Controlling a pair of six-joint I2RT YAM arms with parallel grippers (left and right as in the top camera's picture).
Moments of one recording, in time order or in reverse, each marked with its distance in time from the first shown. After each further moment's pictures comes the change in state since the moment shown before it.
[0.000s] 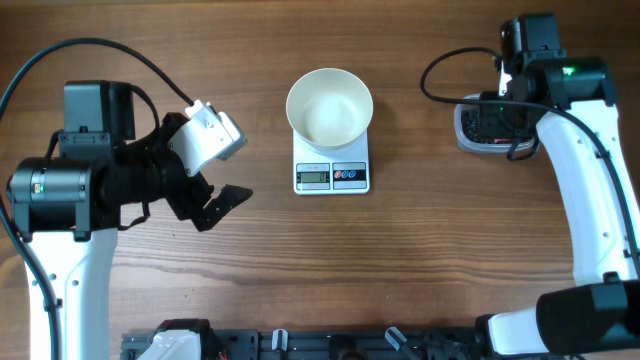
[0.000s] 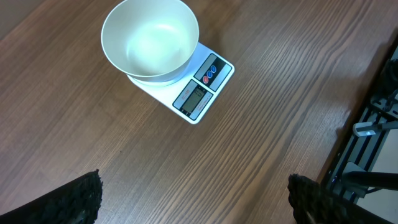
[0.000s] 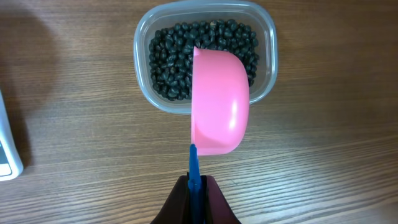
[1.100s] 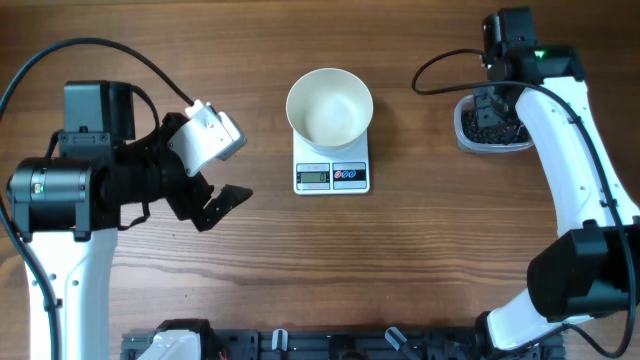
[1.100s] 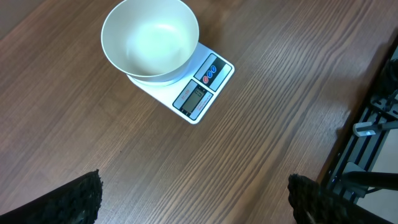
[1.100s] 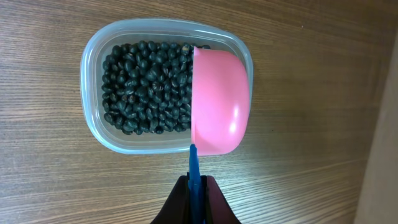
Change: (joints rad) left arm 0.000 0.000 0.000 0.000 0.000 0.000; right arm 0.000 0.140 0.000 0.118 0.161 -0.167
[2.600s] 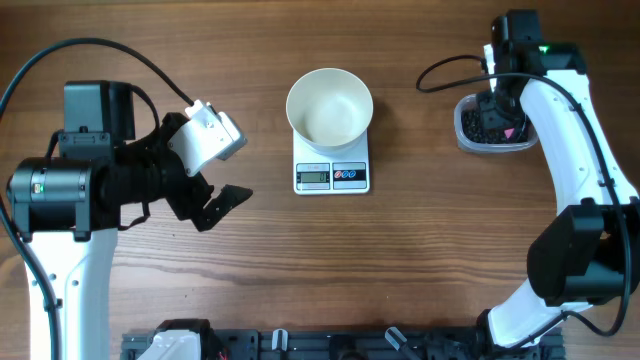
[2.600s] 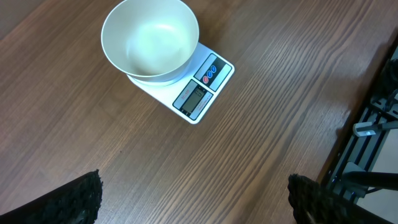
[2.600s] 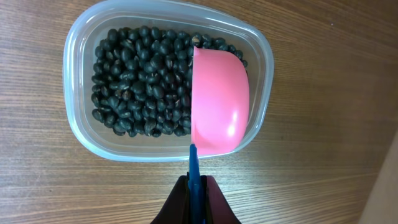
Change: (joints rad) left arm 0.000 0.000 0.000 0.000 0.000 0.000; right arm -0.054 0.066 0.000 0.014 -0.060 -0.118
